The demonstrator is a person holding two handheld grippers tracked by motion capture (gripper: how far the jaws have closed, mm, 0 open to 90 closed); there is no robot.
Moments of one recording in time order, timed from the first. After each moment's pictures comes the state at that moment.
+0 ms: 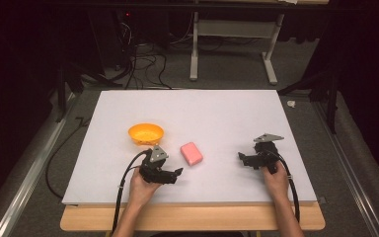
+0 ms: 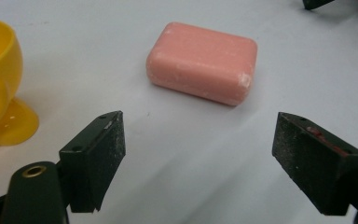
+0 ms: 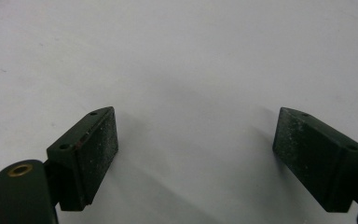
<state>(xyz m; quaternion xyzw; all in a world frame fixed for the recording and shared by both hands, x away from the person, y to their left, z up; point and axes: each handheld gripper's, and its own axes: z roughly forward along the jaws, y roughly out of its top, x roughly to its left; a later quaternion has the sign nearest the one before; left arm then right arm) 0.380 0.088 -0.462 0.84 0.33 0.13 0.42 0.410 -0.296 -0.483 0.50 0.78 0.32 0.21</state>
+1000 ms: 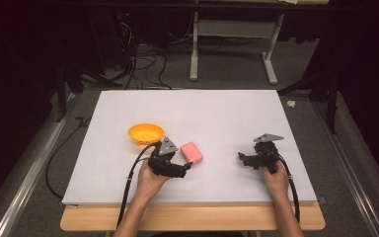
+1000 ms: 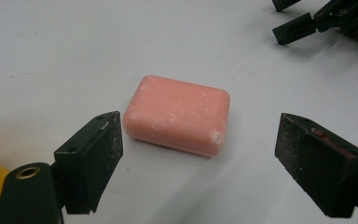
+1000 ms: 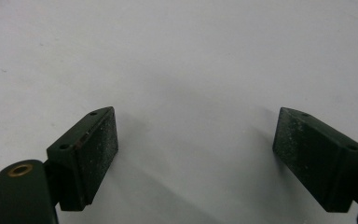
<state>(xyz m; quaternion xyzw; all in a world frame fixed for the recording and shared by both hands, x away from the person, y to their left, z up) 0.392 0.062 -0.440 0.84 0.30 0.13 0.43 0.410 -0.296 -0.483 0.50 0.78 0.32 0.21</state>
